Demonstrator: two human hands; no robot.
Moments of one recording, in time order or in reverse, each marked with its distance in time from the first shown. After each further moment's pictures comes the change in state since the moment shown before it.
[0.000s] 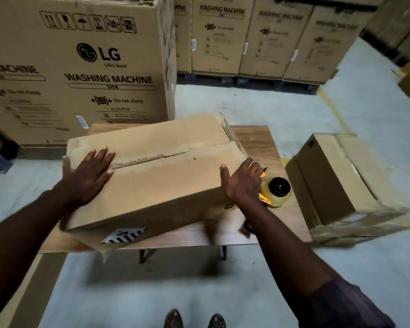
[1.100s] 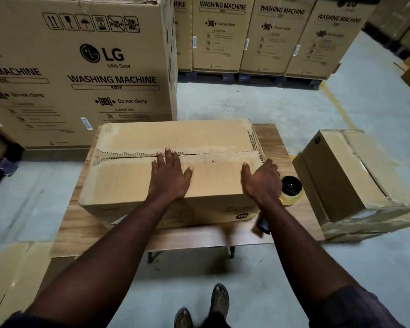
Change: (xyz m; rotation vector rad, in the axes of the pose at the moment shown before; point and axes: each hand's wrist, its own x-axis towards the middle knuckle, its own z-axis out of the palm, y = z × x) left_hand 0.037 0.190 0.015 -0.076 0.007 -0.115; right_hand 0.014 0.012 -0.004 0.071 0.053 0.102
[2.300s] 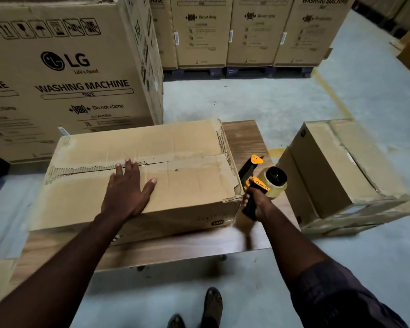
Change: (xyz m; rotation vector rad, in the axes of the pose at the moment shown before) left_hand 0.007 0.008 0.009 0.068 0.063 -0.004; right_hand 0.083 0.140 0.064 1.179 -0.594 0.833
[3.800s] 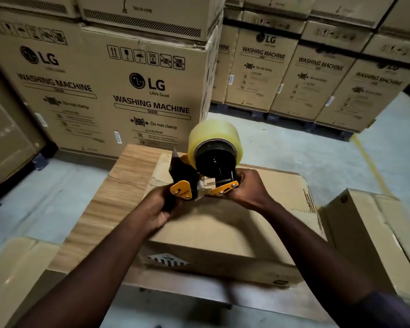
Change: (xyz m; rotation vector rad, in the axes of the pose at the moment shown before) left_hand -0.005 -0.049 -0.078 -2.013 -0.168 -0.572; right_hand -0.163 -0.074 0.221 -1.000 -0.542 -1.183
